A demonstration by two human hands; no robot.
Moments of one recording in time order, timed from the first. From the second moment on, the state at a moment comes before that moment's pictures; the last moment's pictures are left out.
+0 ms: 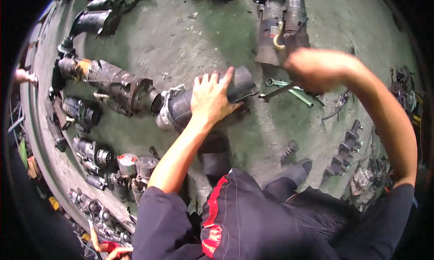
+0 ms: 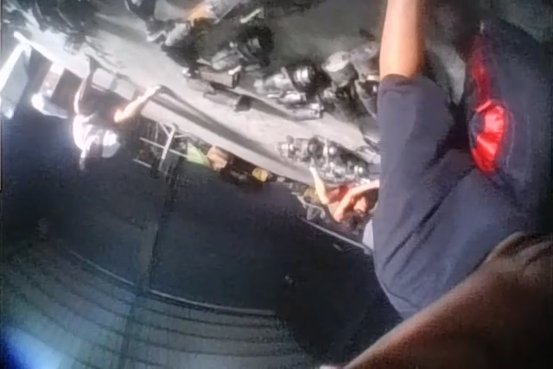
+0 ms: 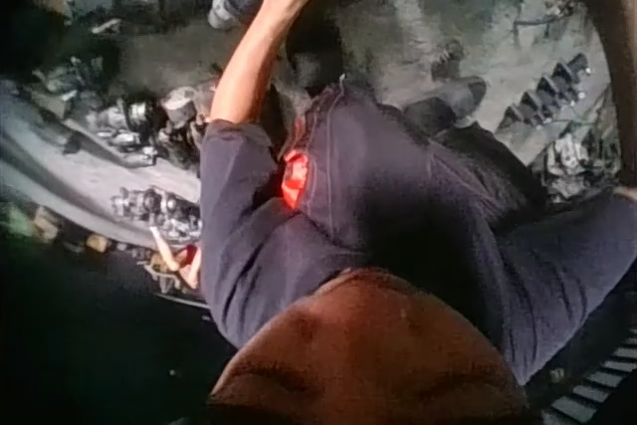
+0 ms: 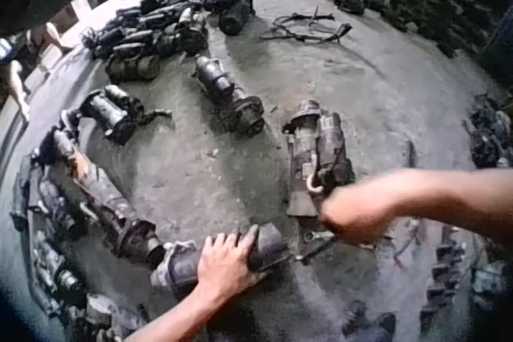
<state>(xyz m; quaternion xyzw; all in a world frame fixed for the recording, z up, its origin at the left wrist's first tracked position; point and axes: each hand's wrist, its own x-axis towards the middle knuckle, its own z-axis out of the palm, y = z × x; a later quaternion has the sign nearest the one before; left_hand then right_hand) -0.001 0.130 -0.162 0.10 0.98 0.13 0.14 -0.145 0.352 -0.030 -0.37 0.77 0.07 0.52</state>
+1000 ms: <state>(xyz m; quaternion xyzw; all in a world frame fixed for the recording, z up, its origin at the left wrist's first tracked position) -0.018 0.127 -0.167 0.13 0.97 0.12 0.19 0.195 0.386 -0.193 0.33 0.69 -0.59 0.25</state>
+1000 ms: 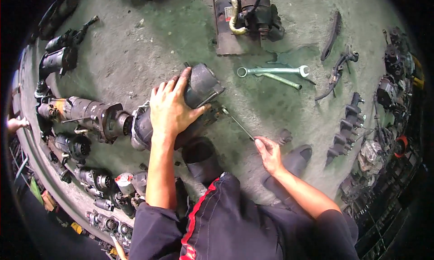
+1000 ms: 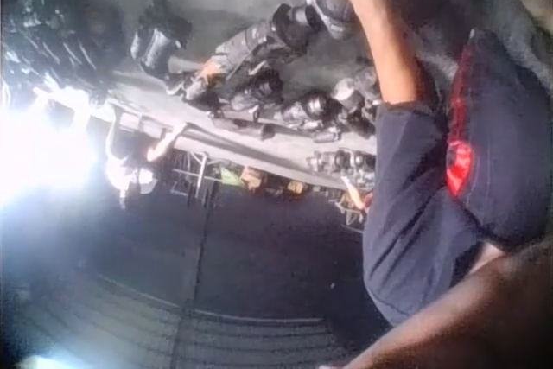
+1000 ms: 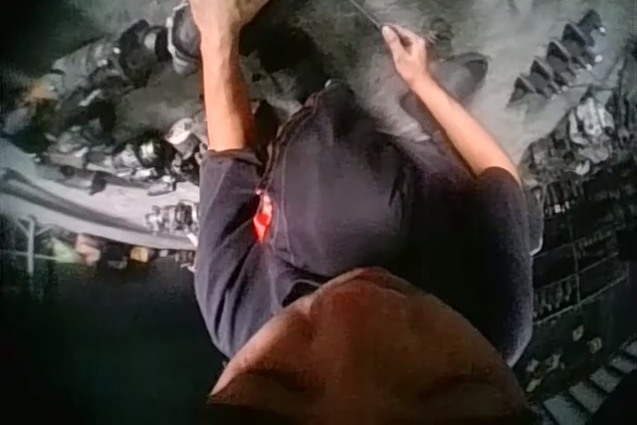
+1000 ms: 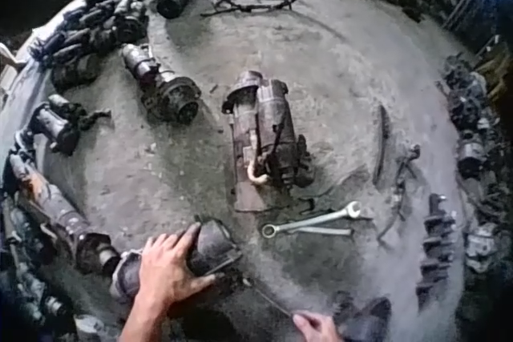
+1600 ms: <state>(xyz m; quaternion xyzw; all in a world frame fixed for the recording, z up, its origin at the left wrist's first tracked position) -0.014 0.126 -0.171 0.13 0.97 0.11 0.15 0.200 0.381 -0.206 0.33 0.67 -0.61 0.26</state>
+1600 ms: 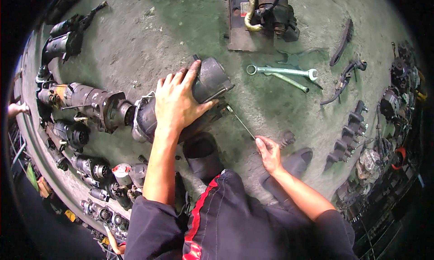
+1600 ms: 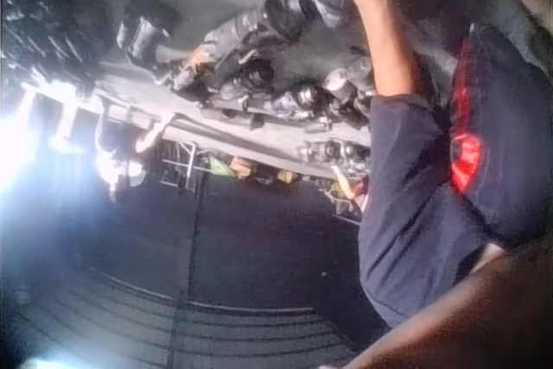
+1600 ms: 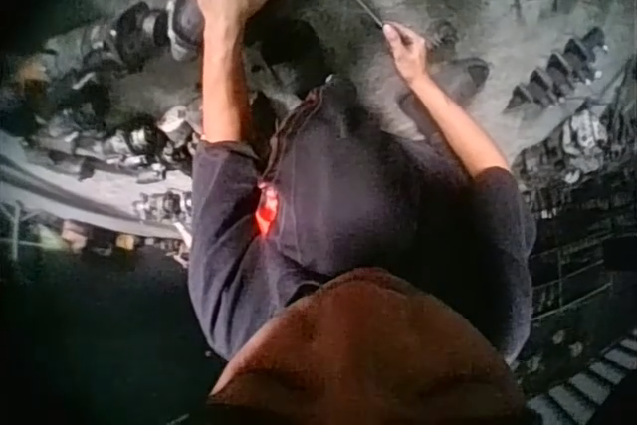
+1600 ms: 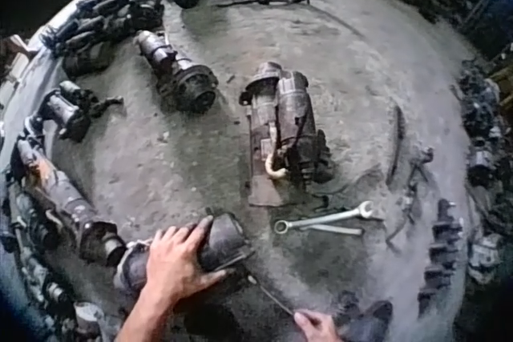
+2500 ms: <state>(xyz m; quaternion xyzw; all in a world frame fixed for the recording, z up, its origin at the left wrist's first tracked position) -0.009 0.136 -0.162 0.09 0.97 0.13 0.17 0.106 0.373 -0.079 0.09 0.81 -0.43 0.40</state>
